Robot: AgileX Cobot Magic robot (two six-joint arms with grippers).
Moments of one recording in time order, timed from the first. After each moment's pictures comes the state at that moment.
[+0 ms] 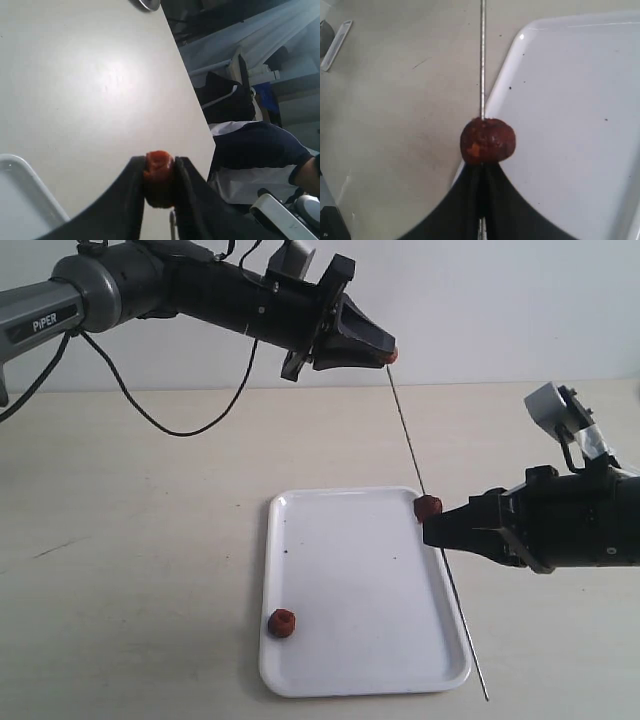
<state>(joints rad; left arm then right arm) -0.39 2.45 -2.25 -1.24 1.21 0.41 -0.04 1.51 -0.52 1.64 0.83 -1.48</state>
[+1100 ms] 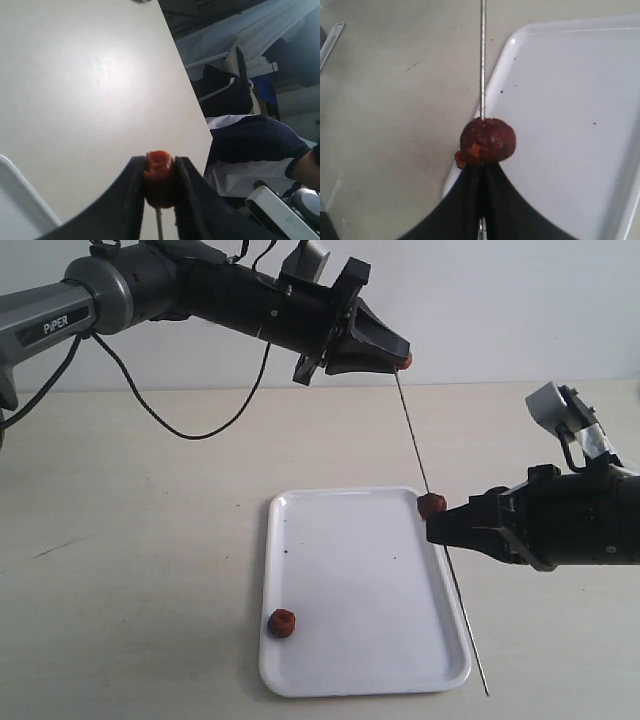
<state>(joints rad) -0.42 2.45 -2.25 -1.24 1.21 0.41 -0.04 1.51 -0.52 1.65 0.81 -1.50</state>
